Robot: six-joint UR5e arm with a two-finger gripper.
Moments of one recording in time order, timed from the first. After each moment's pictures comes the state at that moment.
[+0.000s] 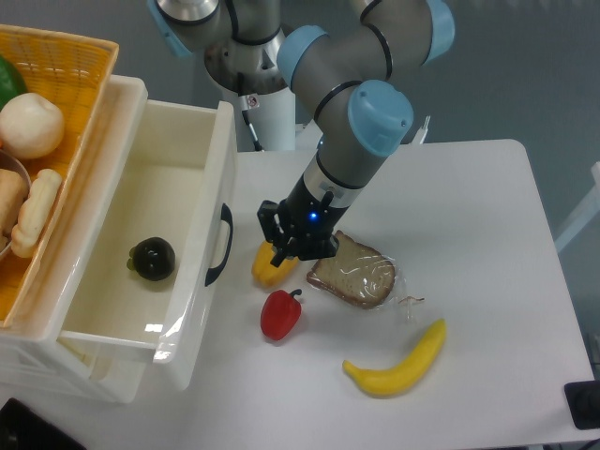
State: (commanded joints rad) arm 2.52 -1.81 -1.69 -1.26 1.02 0.82
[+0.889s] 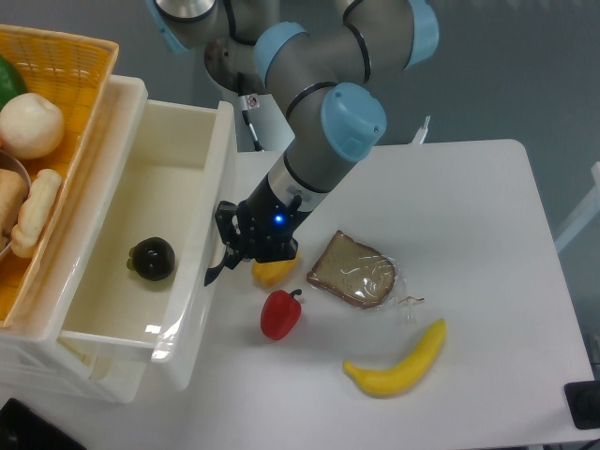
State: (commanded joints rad) arm 2.46 -1.81 -1.65 -1.34 0.99 0.74
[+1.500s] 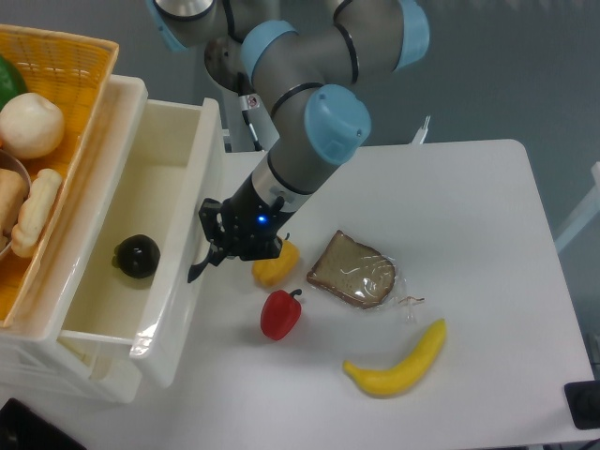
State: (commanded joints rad) arm 2.40 -1.80 -1.65 -1.34 0.99 0.70
